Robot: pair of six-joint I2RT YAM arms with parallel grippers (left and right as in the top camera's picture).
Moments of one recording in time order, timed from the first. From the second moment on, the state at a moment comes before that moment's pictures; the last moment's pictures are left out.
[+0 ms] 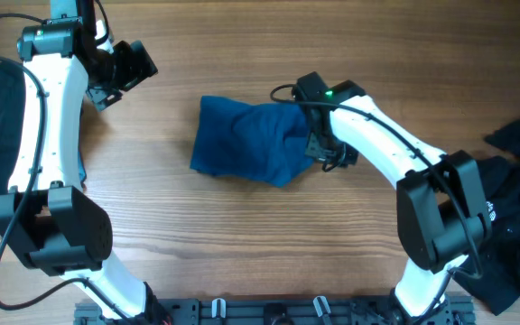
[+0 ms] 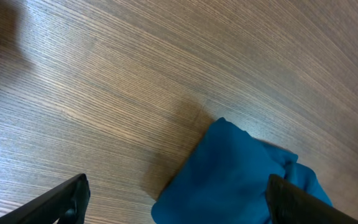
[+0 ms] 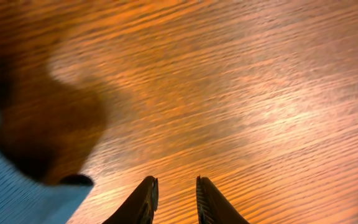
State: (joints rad) left arm 0.09 1.89 1.82 -1.17 0.21 -0.45; right arm 0.45 1.94 1.39 -1.10 0.18 0.73
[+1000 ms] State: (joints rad) left arm -0.24 2.31 1.82 -1.07 0.14 -0.30; right arm 0.45 2.01 1.39 -0.89 -0.44 0.31
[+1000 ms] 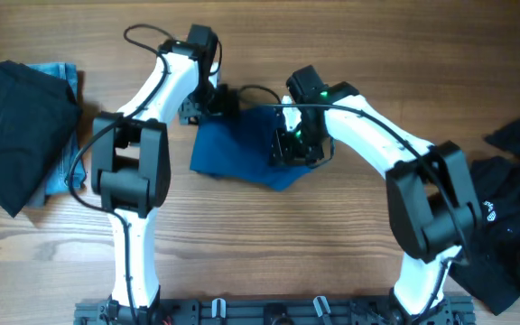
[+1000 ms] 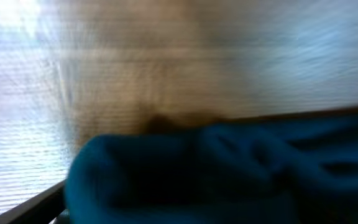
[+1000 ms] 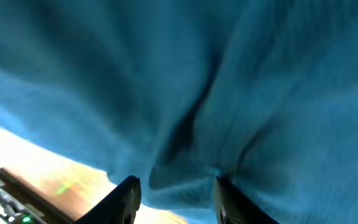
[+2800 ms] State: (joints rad) left arm -0.15 2.36 1.85 -1.27 0.62 0.00; right arm 0.25 1.64 1.41 -1.06 -0.08 0.28
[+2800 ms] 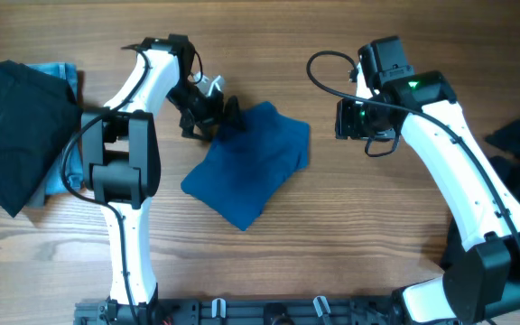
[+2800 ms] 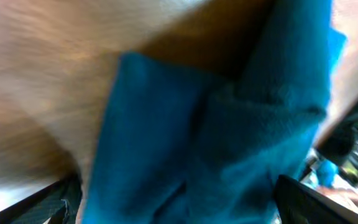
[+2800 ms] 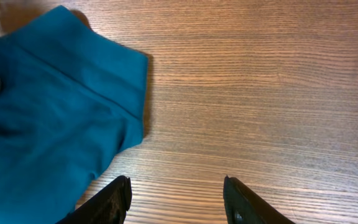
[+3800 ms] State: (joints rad) left arm 0.14 2.06 1.91 -1.14 0.34 -0.19; right arm 0.25 1.64 1.41 -1.07 -0.03 0.28
